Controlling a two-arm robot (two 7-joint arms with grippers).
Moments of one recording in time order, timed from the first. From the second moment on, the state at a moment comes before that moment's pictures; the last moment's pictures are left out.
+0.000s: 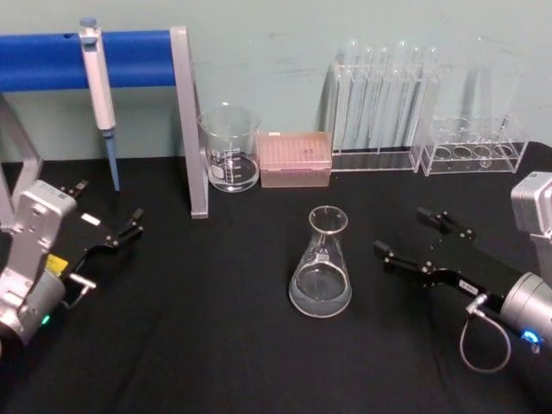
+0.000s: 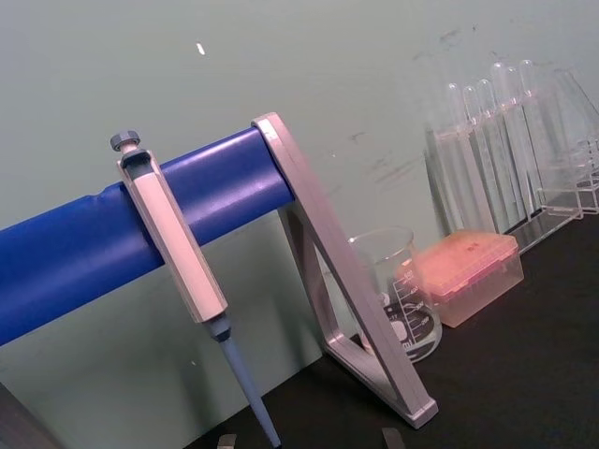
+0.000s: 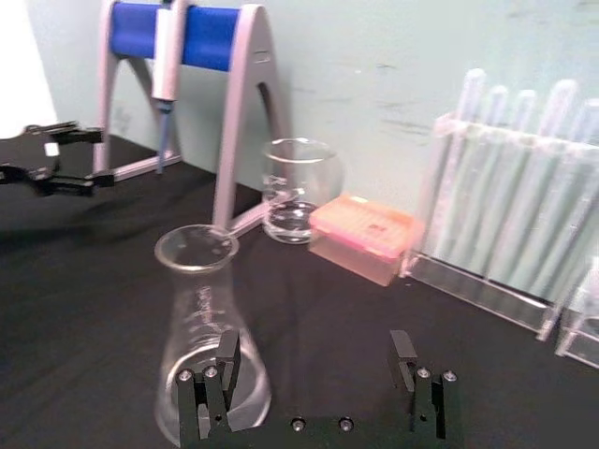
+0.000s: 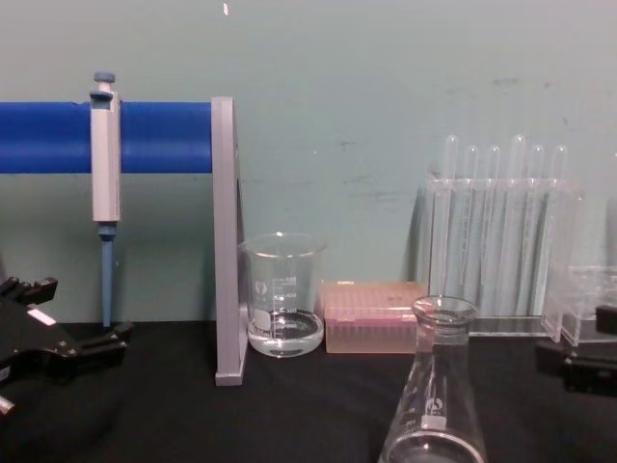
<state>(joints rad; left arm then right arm) -0.20 0.60 0.45 -1.41 -0.25 -0.12 0.03 0.03 0.57 -0.26 -1.64 0.43 0.05 0.40</state>
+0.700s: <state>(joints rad) -0.20 0.60 0.45 -1.41 -0.25 -0.12 0.03 0.12 0.41 -0.25 -1.54 0.32 0.05 0.26</state>
